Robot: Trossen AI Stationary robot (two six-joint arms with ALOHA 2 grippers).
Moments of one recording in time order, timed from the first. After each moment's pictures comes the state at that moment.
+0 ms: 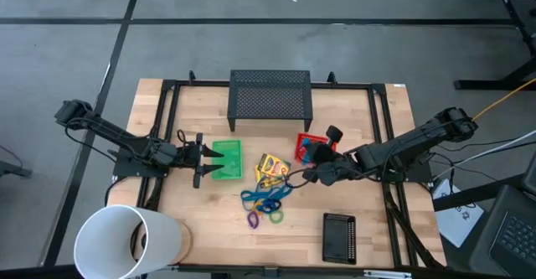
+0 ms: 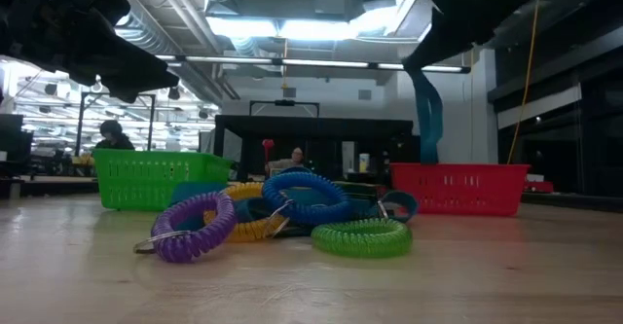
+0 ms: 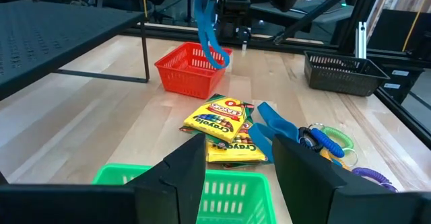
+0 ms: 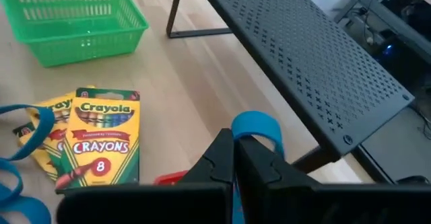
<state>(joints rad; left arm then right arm) -0.34 0.66 0.10 0.39 -0.41 -0.17 0.38 1.37 0.90 -0.44 0.88 0.41</state>
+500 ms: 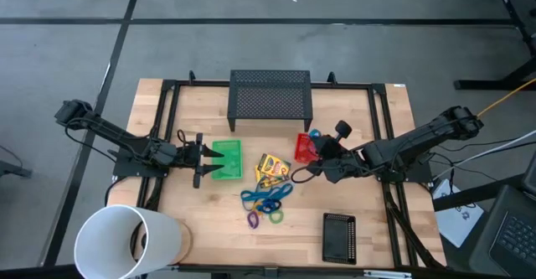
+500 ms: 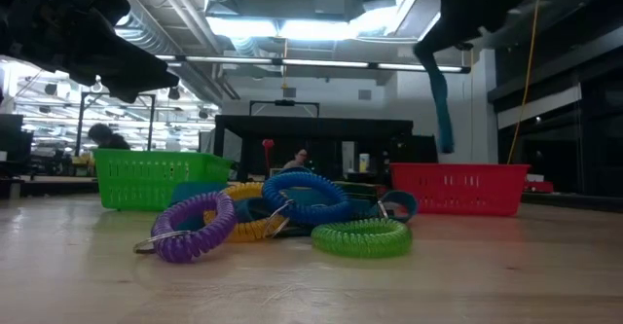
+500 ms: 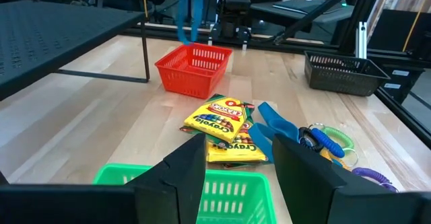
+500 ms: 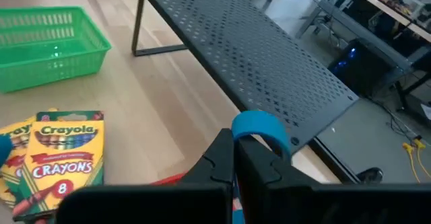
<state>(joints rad) -0.34 0.66 0.10 0.39 -0.41 -0.17 0.39 1.30 0.90 -0.52 0.99 0.45</state>
